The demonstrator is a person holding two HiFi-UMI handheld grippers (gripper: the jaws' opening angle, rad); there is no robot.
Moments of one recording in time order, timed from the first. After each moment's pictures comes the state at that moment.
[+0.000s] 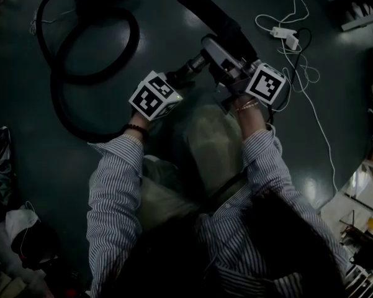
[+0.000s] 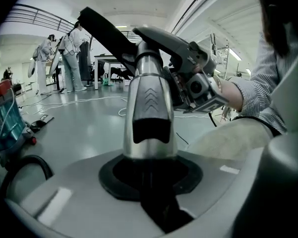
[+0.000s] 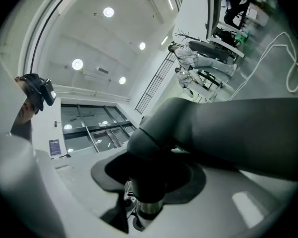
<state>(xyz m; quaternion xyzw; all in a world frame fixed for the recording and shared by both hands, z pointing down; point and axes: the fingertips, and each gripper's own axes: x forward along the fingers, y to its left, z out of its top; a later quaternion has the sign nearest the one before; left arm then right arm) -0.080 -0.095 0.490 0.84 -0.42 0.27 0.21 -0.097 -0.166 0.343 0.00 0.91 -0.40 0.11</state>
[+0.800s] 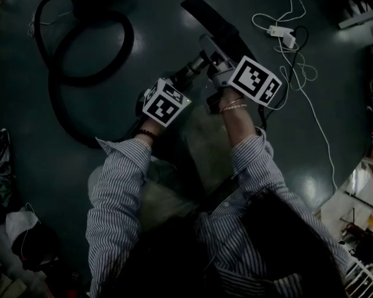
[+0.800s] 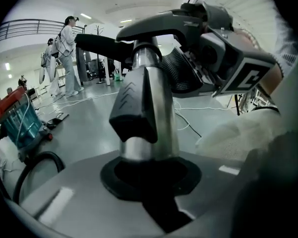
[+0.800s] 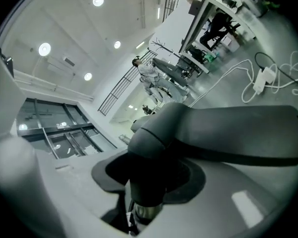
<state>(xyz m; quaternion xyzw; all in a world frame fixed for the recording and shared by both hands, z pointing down) -0.081 -0.093 0.511 0.78 -0.49 0.33 0.21 -0.088 -0.184 0.377 -0.22 0.87 -0.45 0.03</state>
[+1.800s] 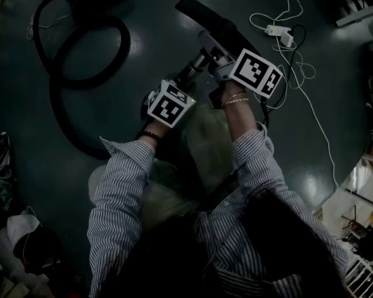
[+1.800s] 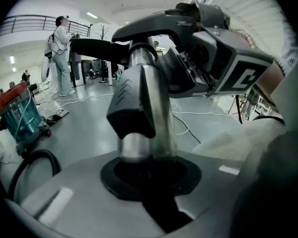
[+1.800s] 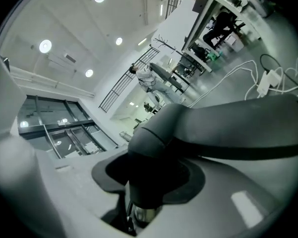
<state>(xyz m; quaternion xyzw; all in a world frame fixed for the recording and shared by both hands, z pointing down) -0.069 -0.096 0.506 0.78 -0.50 0.31 0.22 -0.092 -0.191 0.372 -0.20 0.87 -0.44 0.02</state>
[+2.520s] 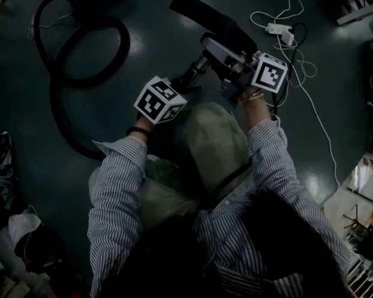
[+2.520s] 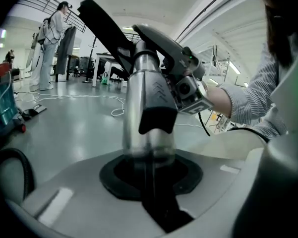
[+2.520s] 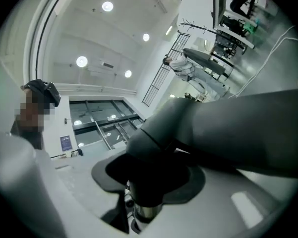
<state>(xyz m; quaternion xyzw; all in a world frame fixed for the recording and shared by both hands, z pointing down) -0.048 -0.083 0.490 0.85 -0.41 0.22 0.25 -0.089 -0.159 0.338 0.07 0.92 -0.38 0.08</state>
